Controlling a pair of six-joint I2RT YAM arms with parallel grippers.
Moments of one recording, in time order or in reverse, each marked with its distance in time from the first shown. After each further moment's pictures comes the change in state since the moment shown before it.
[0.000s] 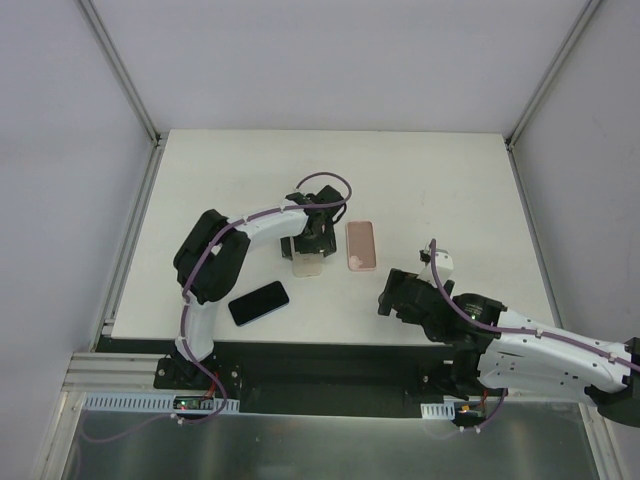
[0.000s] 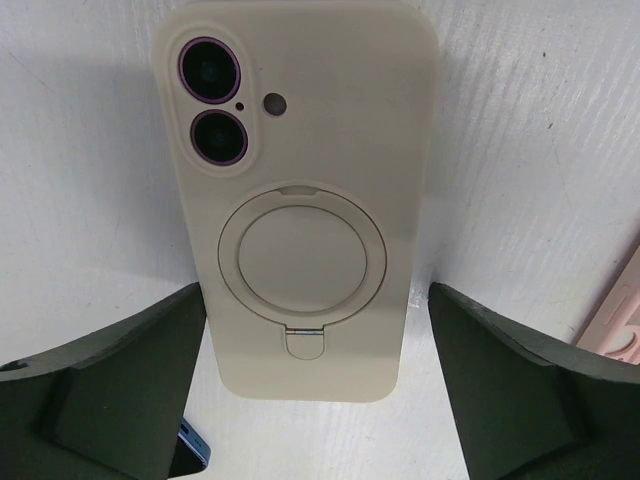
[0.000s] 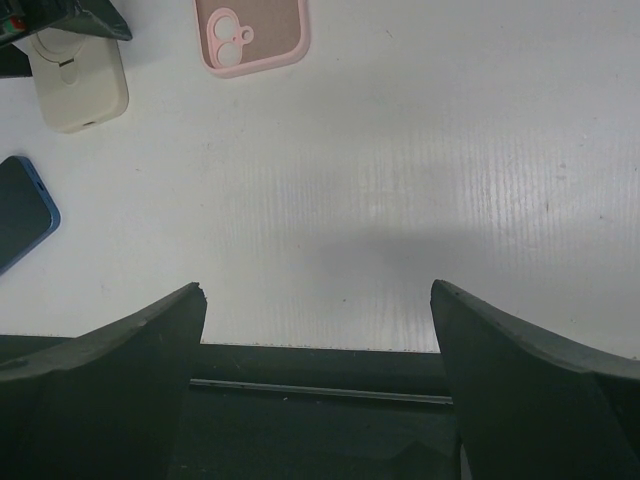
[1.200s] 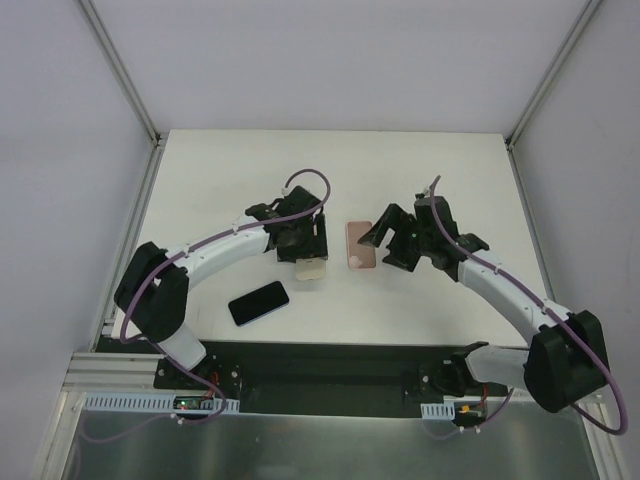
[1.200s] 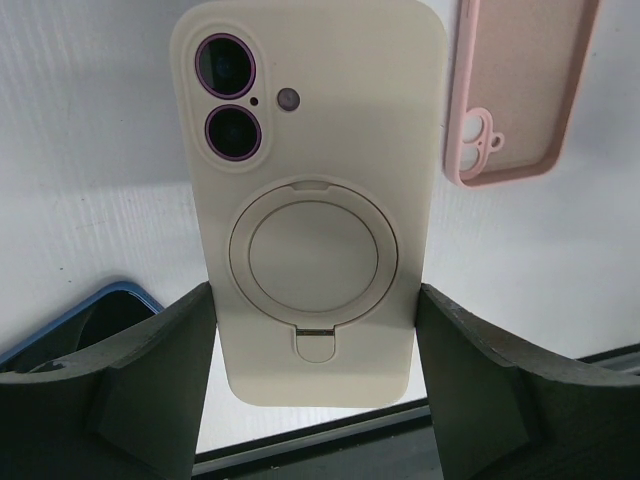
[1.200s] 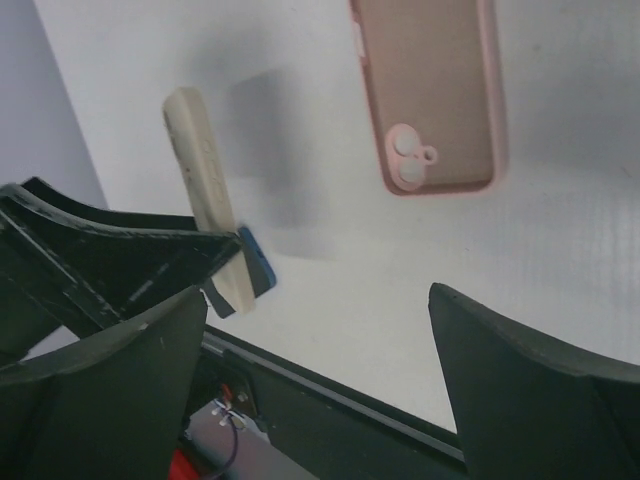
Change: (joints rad) left arm -0.001 -0.397 -0.268 0.146 0.221 0.052; right arm -0.736 0.401 0.117 0.505 -0.875 -0.236
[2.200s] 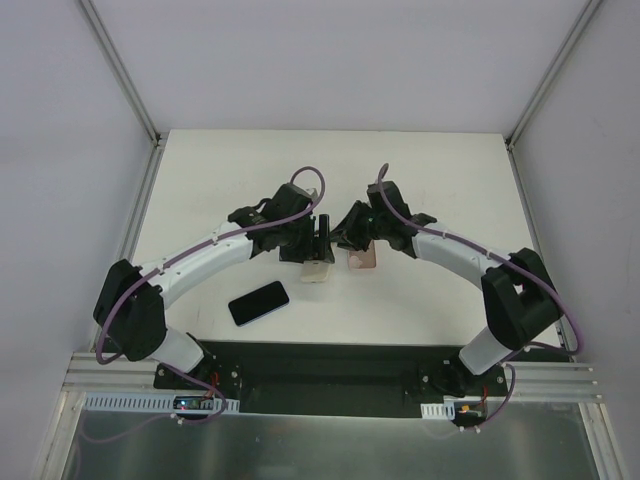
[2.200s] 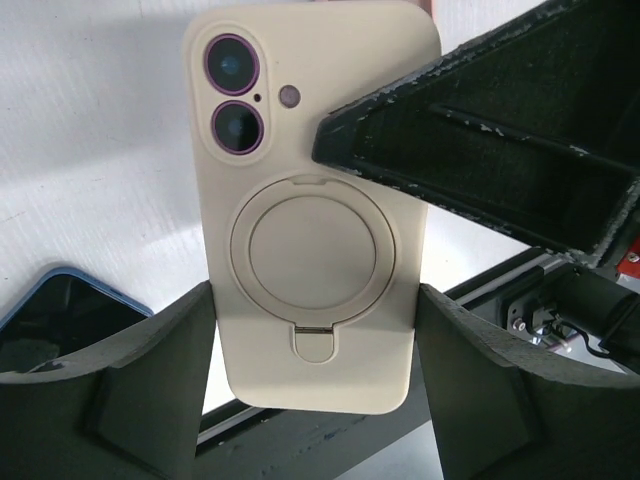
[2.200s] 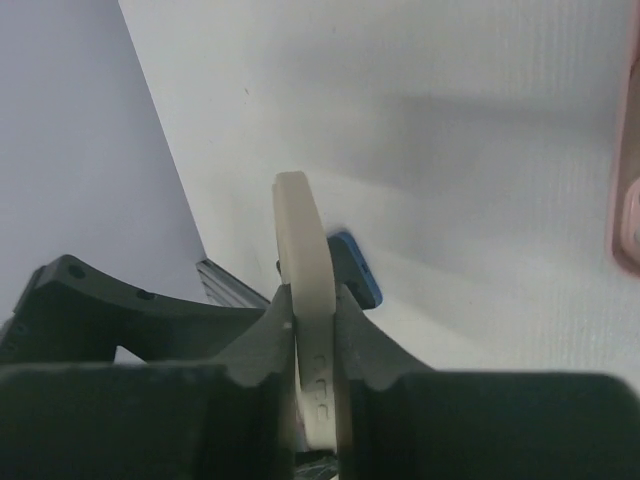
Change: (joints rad) left arm 0.000 -0.140 -0.036 0.037 0.213 0.100; right arm 0.154 0.396 0.230 0.232 -0.113 0.186
